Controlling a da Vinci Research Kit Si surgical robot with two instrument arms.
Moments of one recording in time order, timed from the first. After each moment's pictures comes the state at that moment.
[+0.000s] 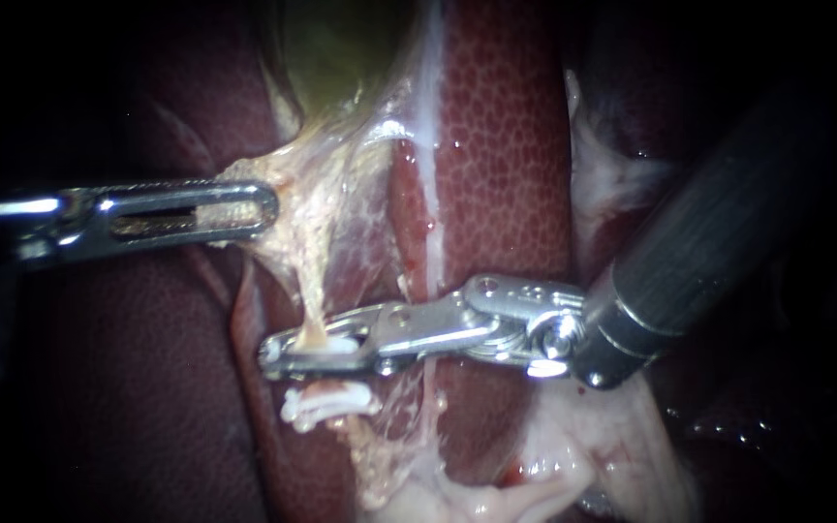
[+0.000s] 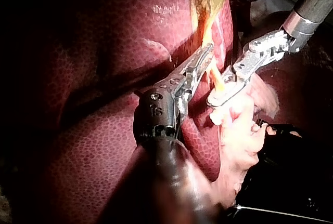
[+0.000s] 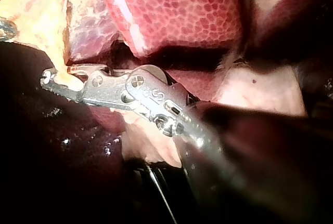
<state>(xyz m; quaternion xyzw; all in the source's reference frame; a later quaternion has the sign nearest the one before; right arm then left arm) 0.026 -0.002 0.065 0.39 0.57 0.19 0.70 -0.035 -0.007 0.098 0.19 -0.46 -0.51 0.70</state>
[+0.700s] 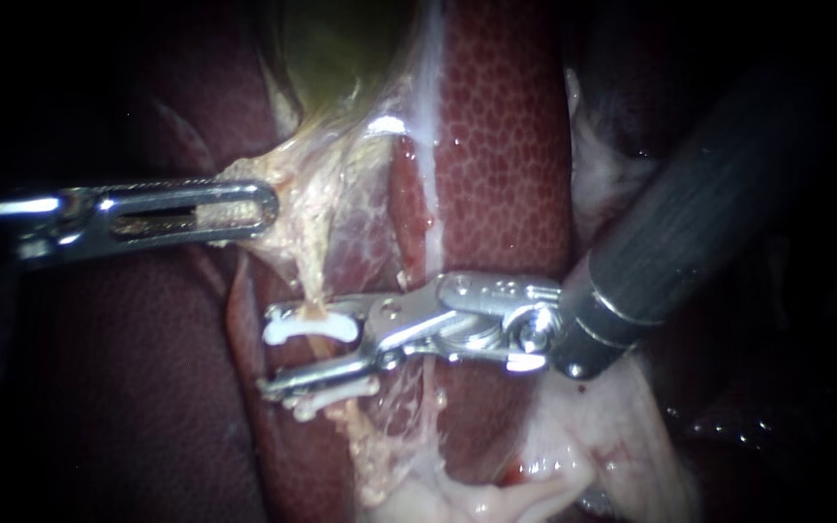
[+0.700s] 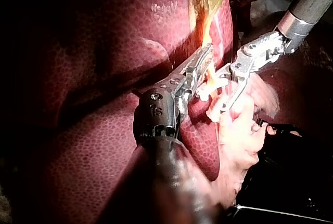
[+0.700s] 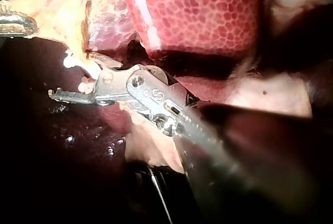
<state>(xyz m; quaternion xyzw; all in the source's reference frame) 0.028 -0.001 0.065 0.33 0.58 0.20 0.72 -0.035 -0.007 0.098 0.19 -0.46 -0.51 0.70</state>
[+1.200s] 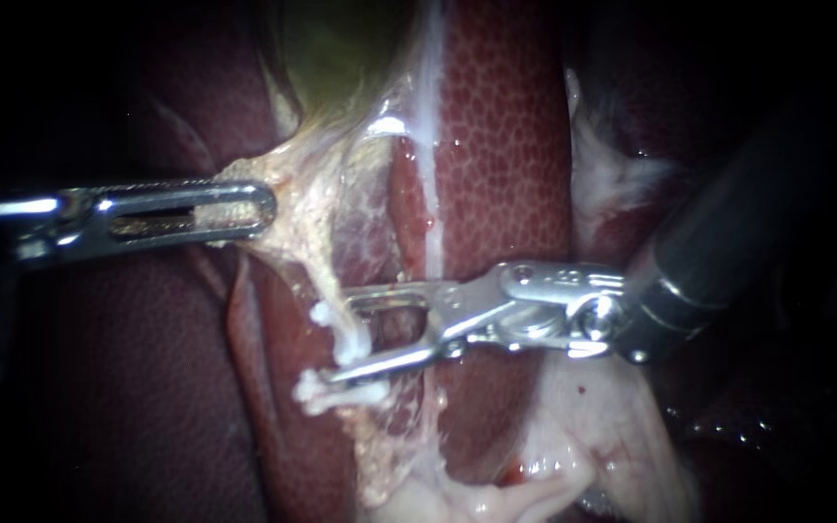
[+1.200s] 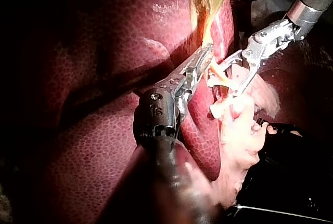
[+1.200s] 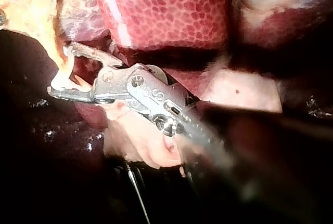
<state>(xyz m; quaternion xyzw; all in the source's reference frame) 0.021 0.001 0.064 0.32 0.58 0.20 0.72 -0.035 -0.007 0.098 0.19 -0.46 -0.51 0.70</state>
